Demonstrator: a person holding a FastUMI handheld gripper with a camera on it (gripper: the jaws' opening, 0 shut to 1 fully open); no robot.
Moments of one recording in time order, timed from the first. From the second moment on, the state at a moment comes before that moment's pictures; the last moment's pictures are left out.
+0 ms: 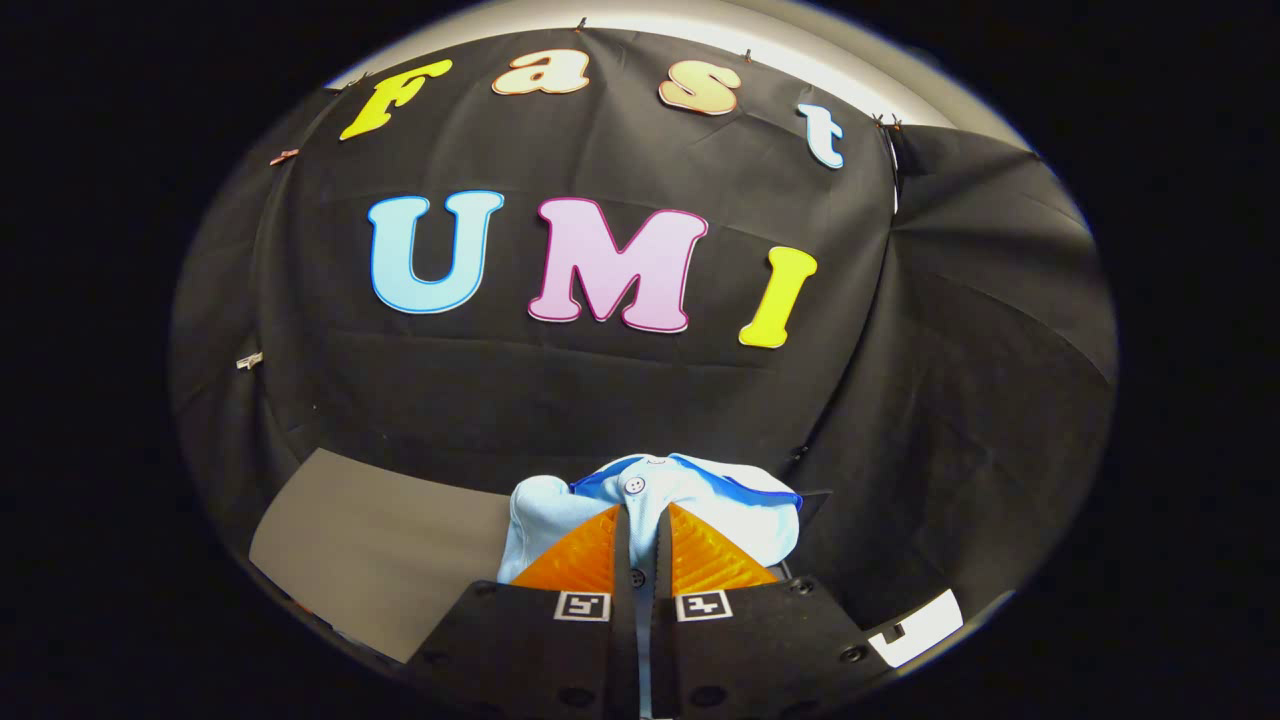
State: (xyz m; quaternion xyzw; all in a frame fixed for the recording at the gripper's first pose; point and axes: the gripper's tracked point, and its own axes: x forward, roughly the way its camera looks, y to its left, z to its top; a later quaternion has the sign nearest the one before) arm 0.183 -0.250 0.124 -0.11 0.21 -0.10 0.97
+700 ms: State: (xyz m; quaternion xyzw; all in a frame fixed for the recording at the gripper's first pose) arm 0.196 -0.372 0.052 -0.11 0.27 -0.12 0.95
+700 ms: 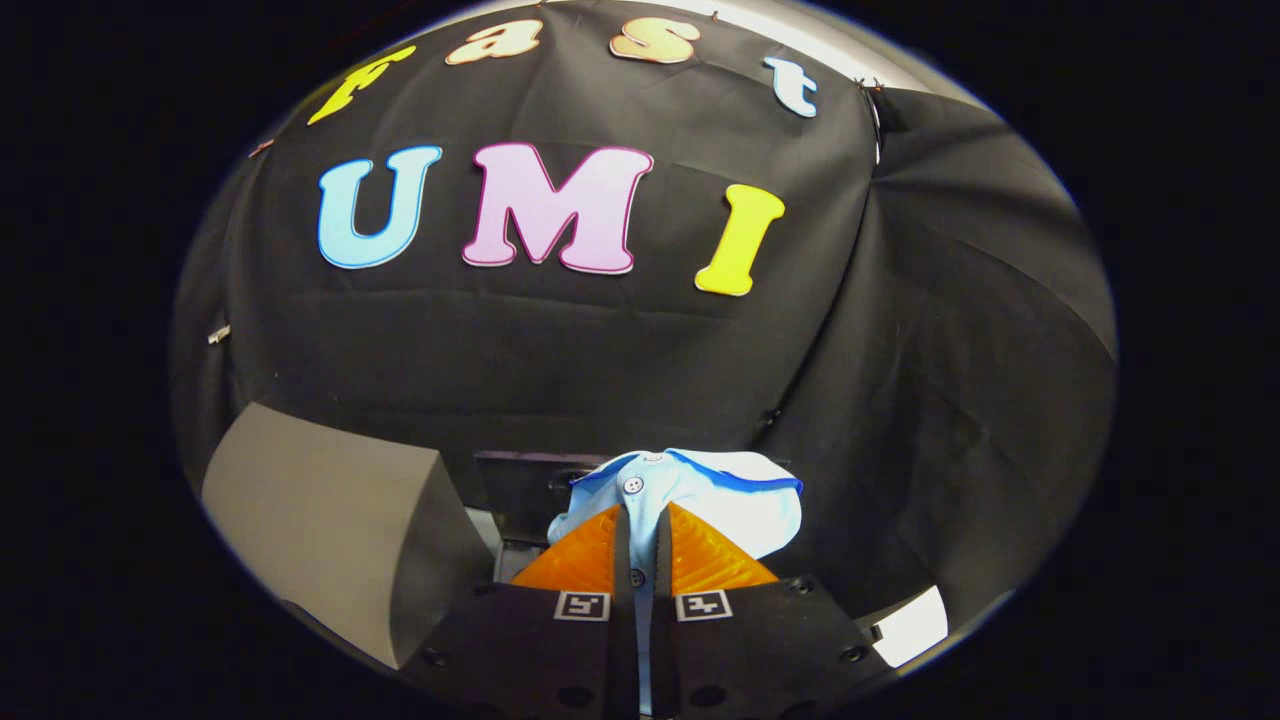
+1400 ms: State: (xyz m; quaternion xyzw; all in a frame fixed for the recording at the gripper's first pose) arm 0.182 -0.429 -0.140 -0.08 0.39 -0.11 0.91
